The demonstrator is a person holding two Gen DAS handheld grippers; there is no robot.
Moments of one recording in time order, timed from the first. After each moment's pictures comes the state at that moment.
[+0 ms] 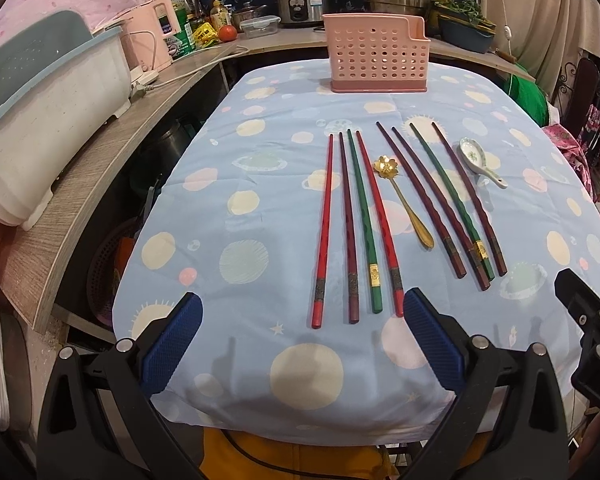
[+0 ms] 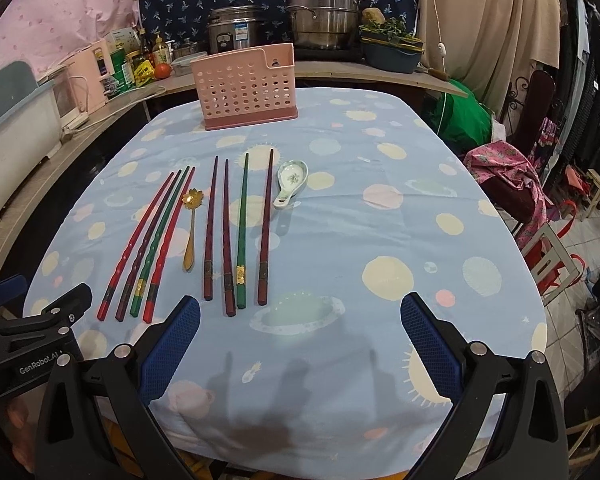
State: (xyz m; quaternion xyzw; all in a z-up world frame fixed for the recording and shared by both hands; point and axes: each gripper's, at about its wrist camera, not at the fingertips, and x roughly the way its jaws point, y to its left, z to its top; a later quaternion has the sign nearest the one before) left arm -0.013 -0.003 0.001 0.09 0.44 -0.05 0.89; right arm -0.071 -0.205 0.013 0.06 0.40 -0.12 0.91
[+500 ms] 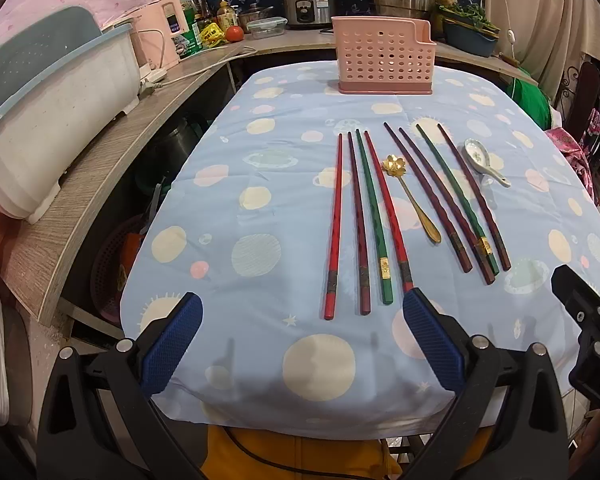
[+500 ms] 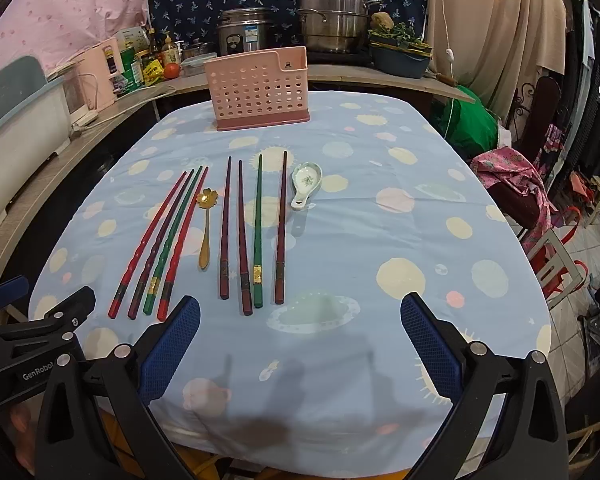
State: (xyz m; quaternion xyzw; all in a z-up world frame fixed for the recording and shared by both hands) left arm -0.019 0.008 0.005 0.08 0.43 -0.05 0.90; right arm -0.072 -0.195 0.017 0.05 0.40 -0.11 0.91
